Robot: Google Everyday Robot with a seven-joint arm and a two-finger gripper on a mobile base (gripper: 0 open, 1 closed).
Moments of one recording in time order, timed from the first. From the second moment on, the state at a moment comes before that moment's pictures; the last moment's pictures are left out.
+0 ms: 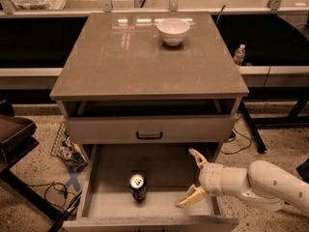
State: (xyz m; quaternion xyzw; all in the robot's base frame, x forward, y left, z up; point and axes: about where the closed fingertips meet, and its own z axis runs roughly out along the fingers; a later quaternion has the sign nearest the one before) arm 0.461 -0.101 0.565 -0.51 0.68 0.25 0.45
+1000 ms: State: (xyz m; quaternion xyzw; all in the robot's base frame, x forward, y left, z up) arm 0.482 -0.051 0.521 -0.52 0.67 0.29 0.45
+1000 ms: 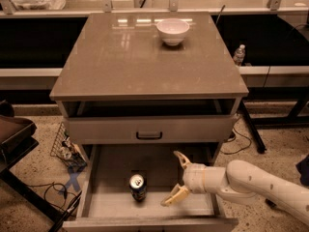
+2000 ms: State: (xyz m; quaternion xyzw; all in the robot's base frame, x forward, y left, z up) arm 0.498 0.020 0.484 -0.55 0.61 0.34 0.46
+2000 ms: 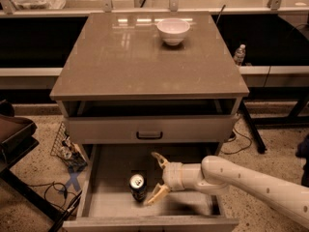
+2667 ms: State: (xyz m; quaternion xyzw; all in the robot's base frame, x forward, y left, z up) arm 0.496 0.053 0.442 -0.58 0.59 0.35 0.44
